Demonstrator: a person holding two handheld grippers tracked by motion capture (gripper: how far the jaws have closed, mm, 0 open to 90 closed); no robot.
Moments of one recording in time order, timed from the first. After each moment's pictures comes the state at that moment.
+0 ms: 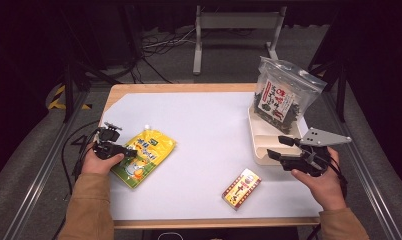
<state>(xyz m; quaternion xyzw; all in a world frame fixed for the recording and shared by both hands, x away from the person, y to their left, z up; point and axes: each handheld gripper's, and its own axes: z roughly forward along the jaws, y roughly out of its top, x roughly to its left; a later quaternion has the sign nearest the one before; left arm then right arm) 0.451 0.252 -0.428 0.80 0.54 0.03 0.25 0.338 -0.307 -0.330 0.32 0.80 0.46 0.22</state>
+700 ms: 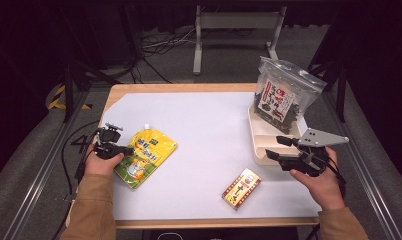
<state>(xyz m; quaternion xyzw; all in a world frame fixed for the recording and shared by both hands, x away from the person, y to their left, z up) 0.441 0.248 -0.421 0.79 0.55 0.05 0.27 0.339 -0.304 -0.331 0.31 0.80 0.46 0.23</state>
